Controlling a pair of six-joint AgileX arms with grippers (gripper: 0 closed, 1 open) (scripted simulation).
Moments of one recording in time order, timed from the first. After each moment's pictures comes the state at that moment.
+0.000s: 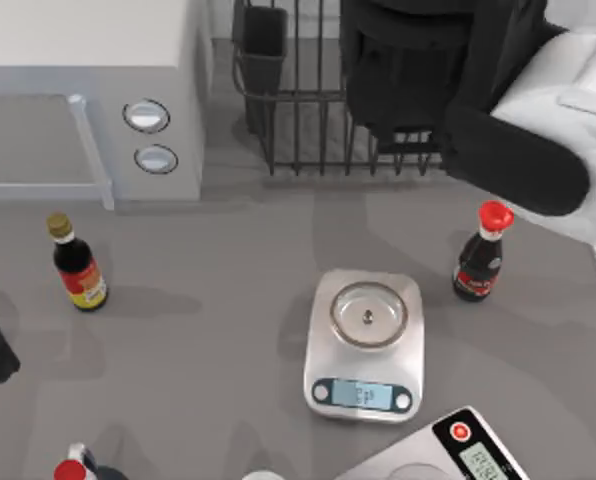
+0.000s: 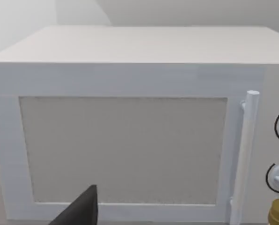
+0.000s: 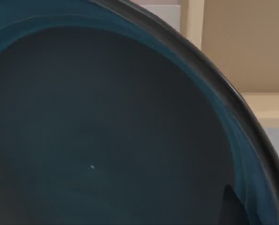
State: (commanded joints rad) left arm 0.00 0.00 0.00 0.00 0.00 0.00; right arm 0.94 1.60 1.43 0.14 0.97 0.03
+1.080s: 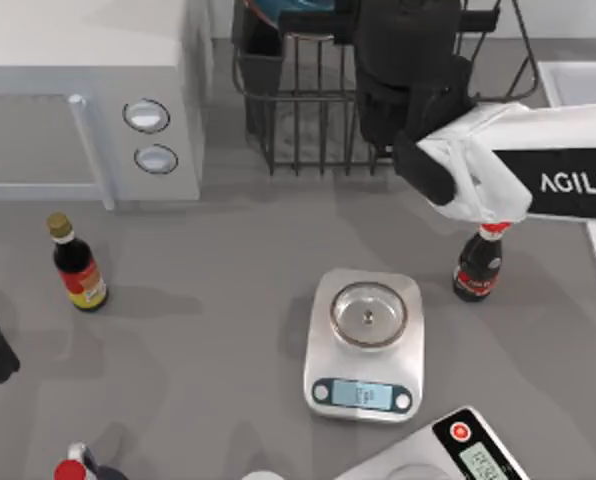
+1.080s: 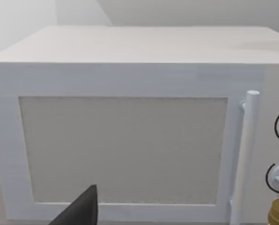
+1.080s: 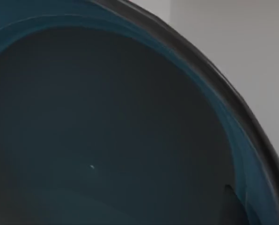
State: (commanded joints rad) left arm 0.00 0.00 0.00 0.00 0.00 0.00; right arm 0.63 2.04 1.33 0.70 0.67 0.02
